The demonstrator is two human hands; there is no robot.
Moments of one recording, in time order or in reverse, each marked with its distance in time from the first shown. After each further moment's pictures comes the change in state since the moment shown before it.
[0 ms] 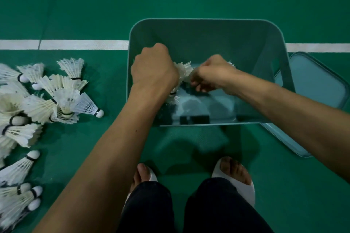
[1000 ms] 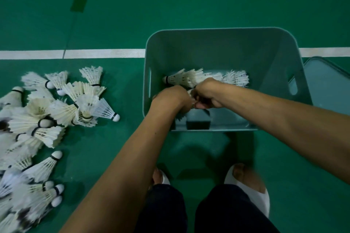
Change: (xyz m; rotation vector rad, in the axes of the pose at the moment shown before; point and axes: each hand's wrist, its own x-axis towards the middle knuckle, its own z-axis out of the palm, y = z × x) left_hand -0.001 -0.012 0.028 0.141 -0.626 0.004; right_hand 0.017 -0.001 0.048 0.157 -0.106 0.301
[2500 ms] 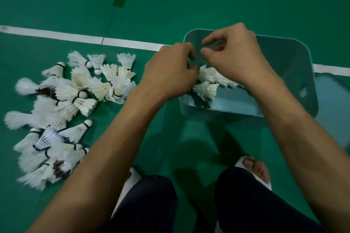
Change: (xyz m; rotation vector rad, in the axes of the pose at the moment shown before) left_hand -0.113 -0.065 -0.039 -0.211 0.716 0.277; right_hand -0.160 -0.050 0.007 -0.417 0.458 -0.848
